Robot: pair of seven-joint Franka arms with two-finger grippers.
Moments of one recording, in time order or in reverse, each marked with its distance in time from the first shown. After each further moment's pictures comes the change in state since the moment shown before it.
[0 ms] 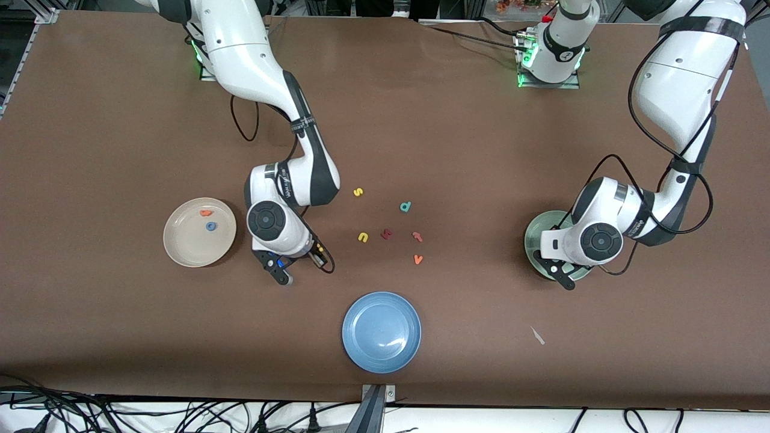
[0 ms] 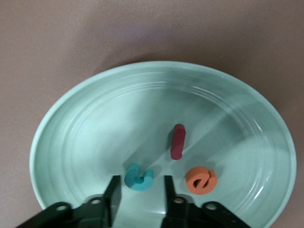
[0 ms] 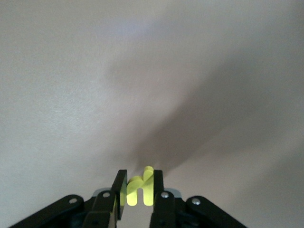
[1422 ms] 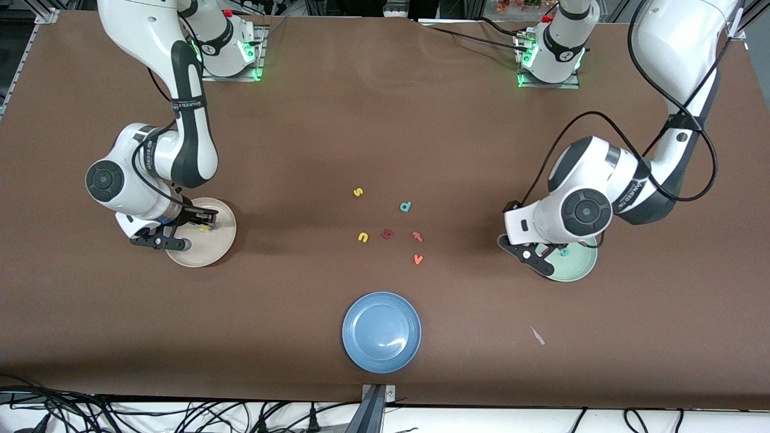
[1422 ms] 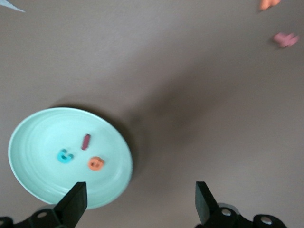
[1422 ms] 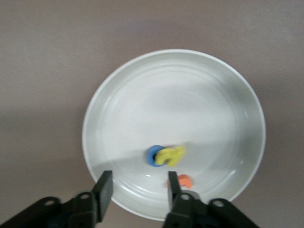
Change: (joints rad) left arm -0.015 -0.120 -0.277 0.184 -0.166 -0.344 -0.355; right arm -0.007 -0.349 -0.249 -0.587 -0.019 0.146 -0.941
